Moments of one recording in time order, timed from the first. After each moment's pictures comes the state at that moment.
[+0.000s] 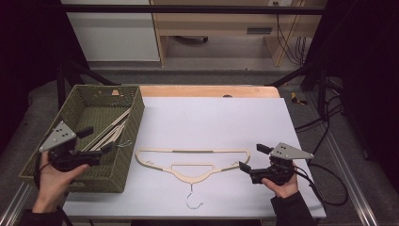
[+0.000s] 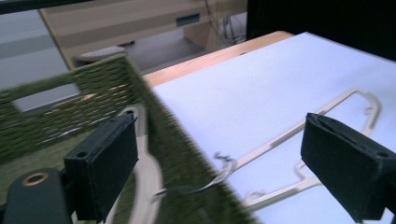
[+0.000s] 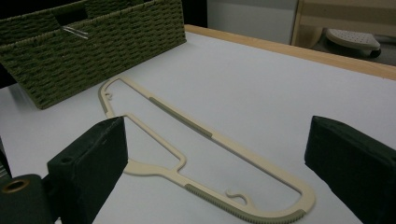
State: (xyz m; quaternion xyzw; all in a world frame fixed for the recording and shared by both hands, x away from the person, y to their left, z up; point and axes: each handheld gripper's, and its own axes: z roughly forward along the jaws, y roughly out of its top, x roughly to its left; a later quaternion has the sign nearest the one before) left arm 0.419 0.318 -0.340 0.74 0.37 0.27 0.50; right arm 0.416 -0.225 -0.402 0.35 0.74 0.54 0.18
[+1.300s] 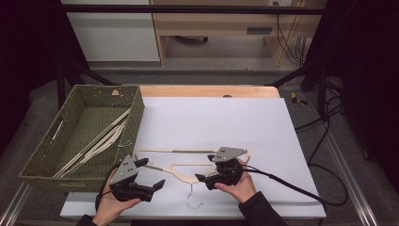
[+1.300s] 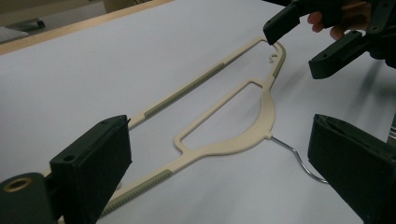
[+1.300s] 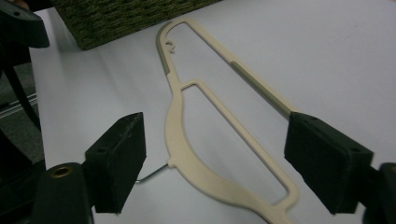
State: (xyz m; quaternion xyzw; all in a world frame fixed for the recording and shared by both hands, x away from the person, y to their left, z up) left arm 0.395 0.214 -0.429 0.80 0.29 0.17 0.49; right arm 0.437 -0.103 -0.433 0.26 0.84 0.46 0.10
